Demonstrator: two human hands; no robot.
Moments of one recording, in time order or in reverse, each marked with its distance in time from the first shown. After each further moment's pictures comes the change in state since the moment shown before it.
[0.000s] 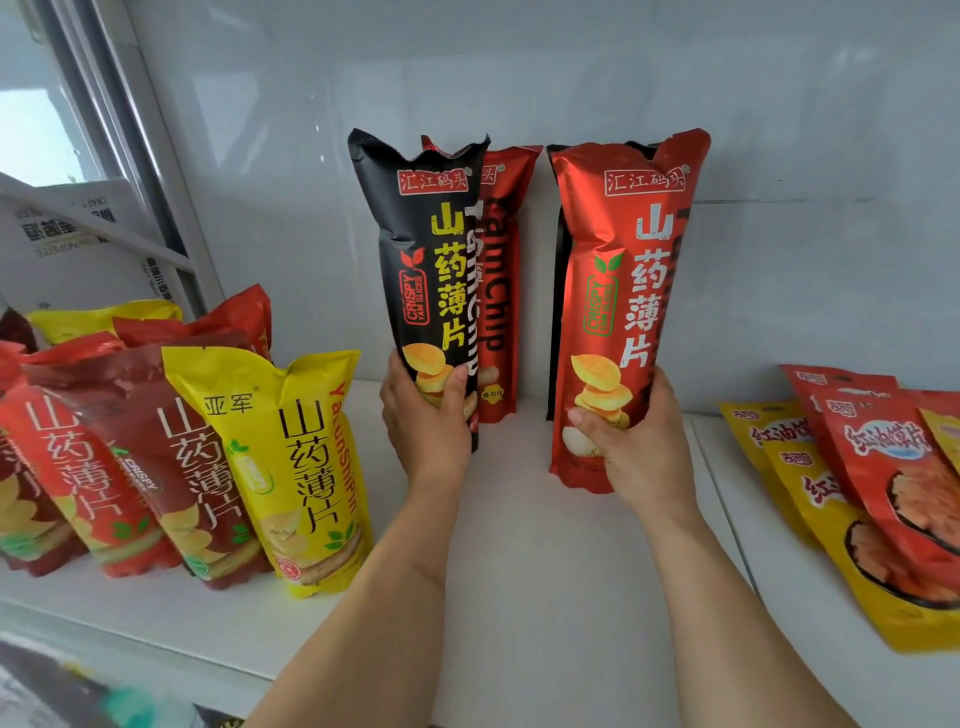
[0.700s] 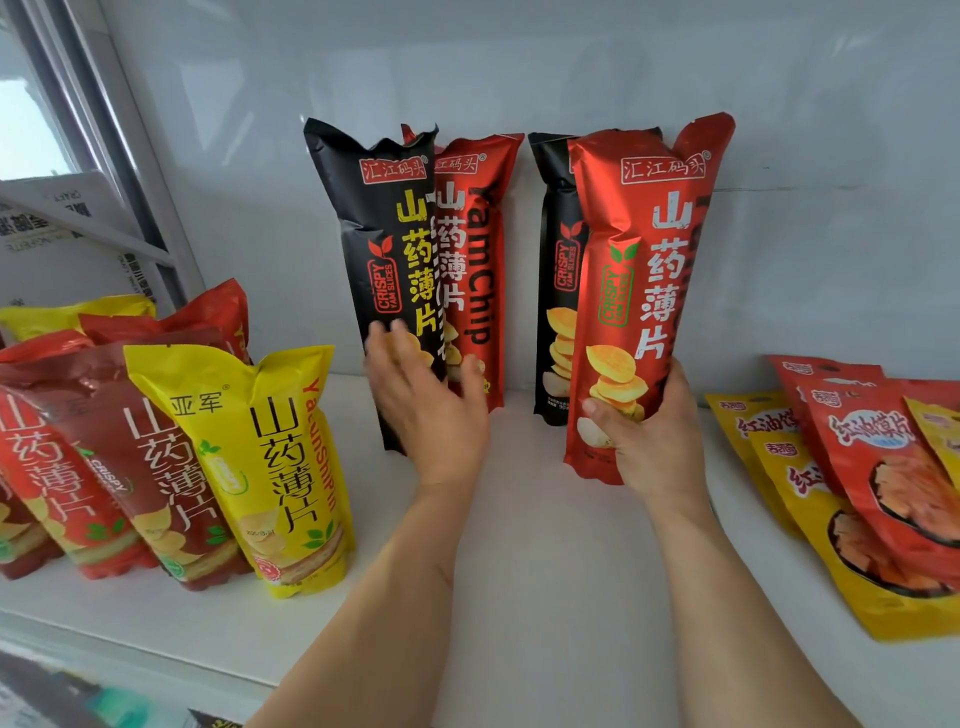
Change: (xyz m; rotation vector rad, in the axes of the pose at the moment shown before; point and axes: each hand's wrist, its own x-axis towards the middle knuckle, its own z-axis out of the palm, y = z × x) left_hand -0.024 0.029 0.012 0.252 0.172 0.350; right_hand 0.008 0.007 -0.021 -0.044 0.070 0.029
